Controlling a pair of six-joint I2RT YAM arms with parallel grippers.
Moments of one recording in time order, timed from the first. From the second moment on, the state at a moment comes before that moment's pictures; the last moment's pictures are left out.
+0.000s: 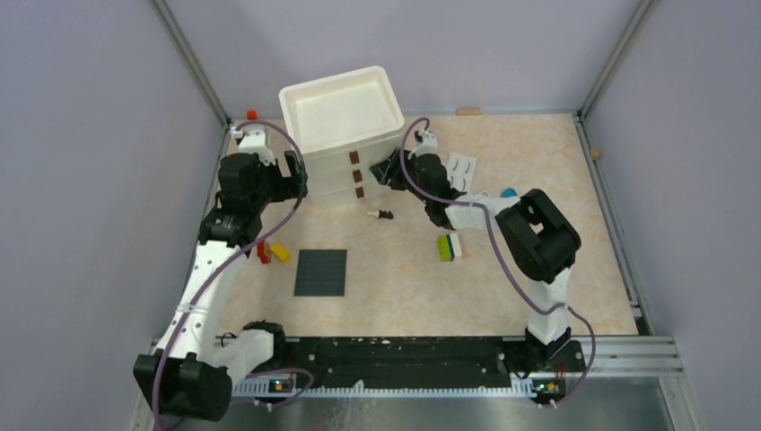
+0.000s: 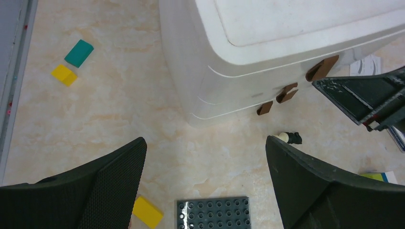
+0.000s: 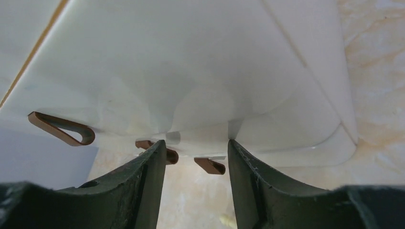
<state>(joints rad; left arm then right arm) -0.10 1.03 1.00 -0.36 0.03 -0.19 0.65 1.93 1.10 0.66 0.01 0.74</state>
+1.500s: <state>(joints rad) -0.10 1.00 0.97 -0.34 -0.02 -0.16 0.68 2.12 1.21 0.83 -0.13 0.74</state>
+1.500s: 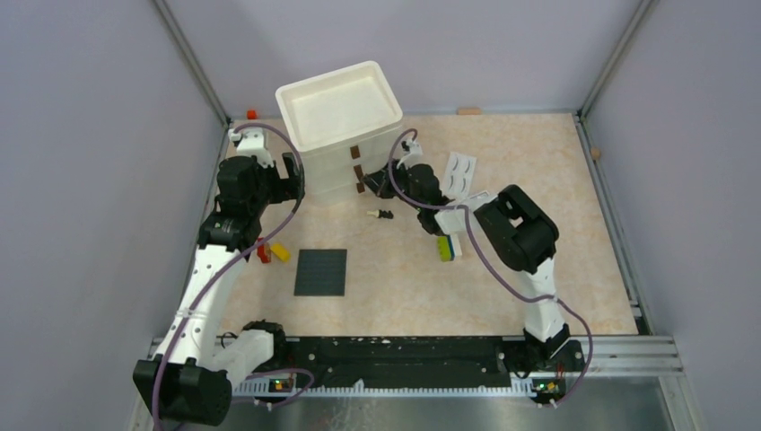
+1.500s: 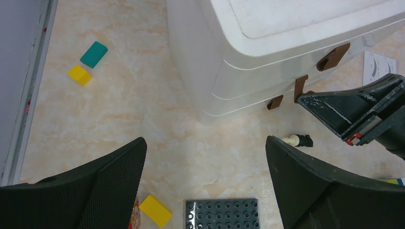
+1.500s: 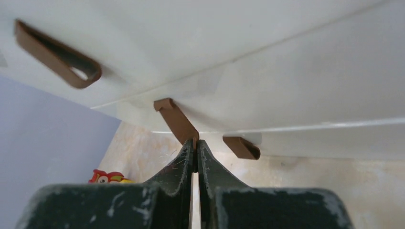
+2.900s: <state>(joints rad) -0.10 1.02 0.97 -0.34 -0.02 -0.15 0.79 1.57 0.69 0.59 -0.04 0.54</state>
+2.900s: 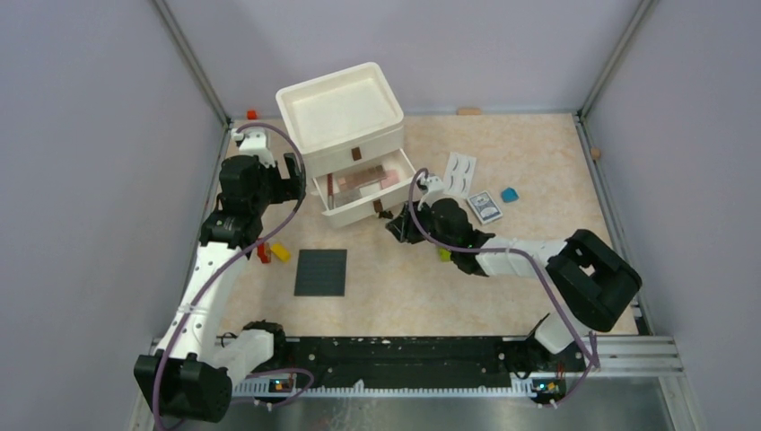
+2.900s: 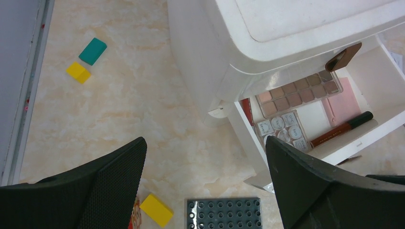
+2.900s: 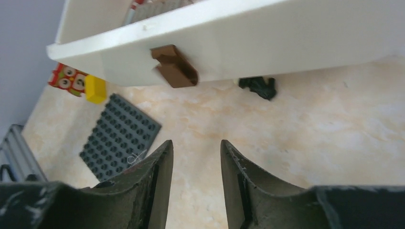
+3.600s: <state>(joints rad) -0.25 1.02 1.03 -0.37 0.00 -0.11 0.26 1.59 0.94 0.11 -0.03 0.58</state>
